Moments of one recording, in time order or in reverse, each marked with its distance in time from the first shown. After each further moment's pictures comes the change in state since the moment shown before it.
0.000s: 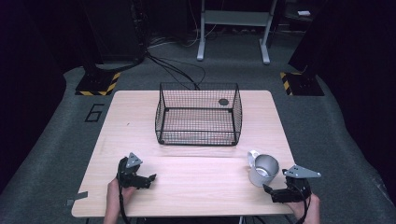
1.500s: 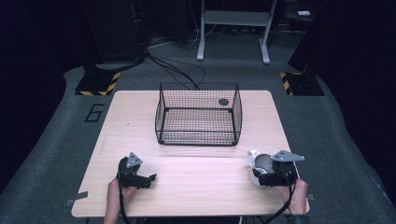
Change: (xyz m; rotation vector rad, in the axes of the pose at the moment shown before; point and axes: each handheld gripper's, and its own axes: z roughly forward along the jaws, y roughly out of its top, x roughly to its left) left arm 0.000 0.001 0.001 -0.001 0.002 0.003; right arm 0.009 0.046 0.029 0.008 -0.059 -0.039
